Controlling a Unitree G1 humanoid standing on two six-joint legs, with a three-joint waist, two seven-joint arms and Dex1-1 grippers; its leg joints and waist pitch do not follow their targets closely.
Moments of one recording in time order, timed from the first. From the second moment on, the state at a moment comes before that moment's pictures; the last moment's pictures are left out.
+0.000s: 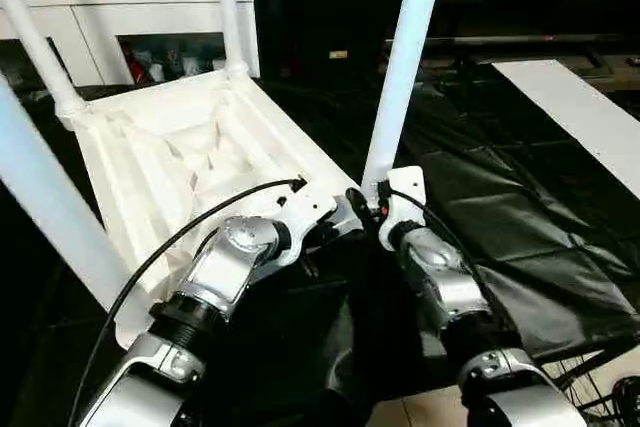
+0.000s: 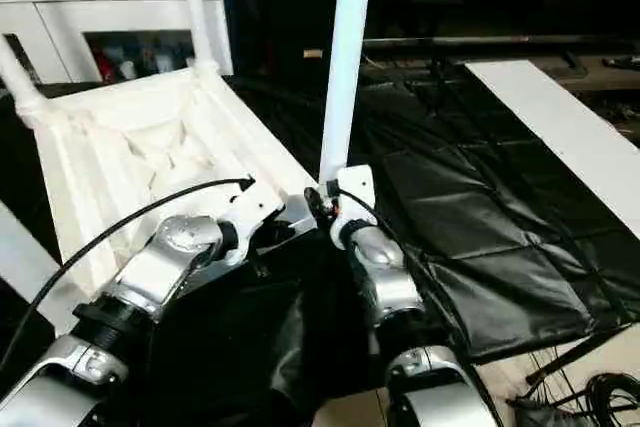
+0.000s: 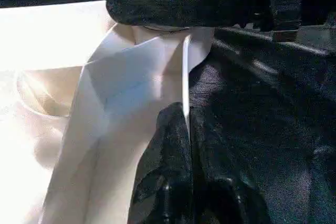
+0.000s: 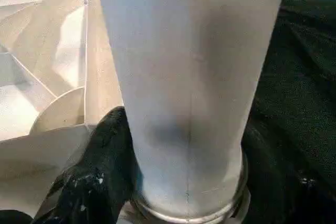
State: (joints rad) left arm -0.57 0.17 -0.32 0.49 0.11 0.38 -0.69; right arm -0.56 0.03 0.01 0.80 0.07 -0.05 0.20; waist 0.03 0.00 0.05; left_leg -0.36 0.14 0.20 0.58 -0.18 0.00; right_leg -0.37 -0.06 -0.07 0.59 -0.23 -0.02
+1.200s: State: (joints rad) left arm -0.40 0.50 -0.36 0.19 -0.03 0.28 -1.22; right arm -0.38 -0.38 0.23 0.43 0.20 -0.01 1.23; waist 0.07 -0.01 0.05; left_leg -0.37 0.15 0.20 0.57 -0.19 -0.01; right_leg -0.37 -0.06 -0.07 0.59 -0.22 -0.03
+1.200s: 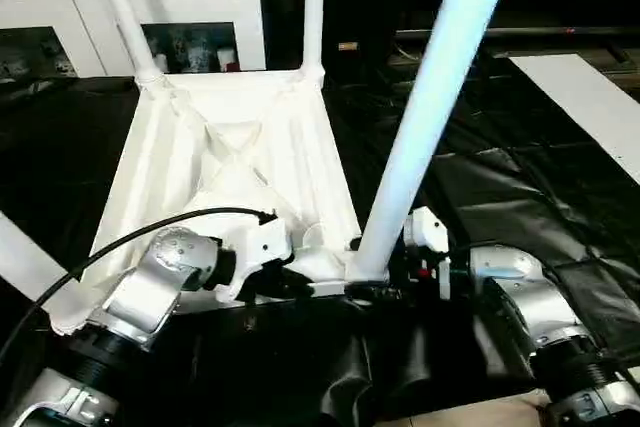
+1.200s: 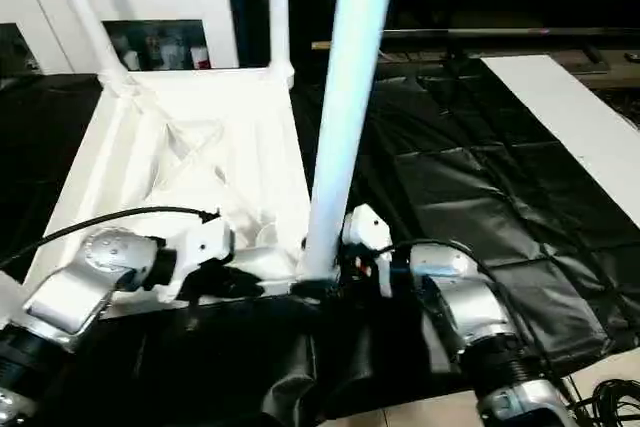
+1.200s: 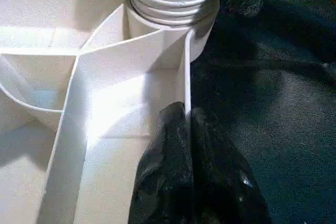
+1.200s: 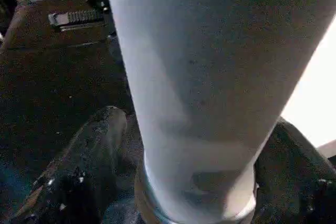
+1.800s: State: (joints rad) left arm -0.40 0.50 -0.36 0.20 -0.03 0.28 -1.23; right arm -0.39 -0.40 0.24 0.44 0.19 -0.03 1.24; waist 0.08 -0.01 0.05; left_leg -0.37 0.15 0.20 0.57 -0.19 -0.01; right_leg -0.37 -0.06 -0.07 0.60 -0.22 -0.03
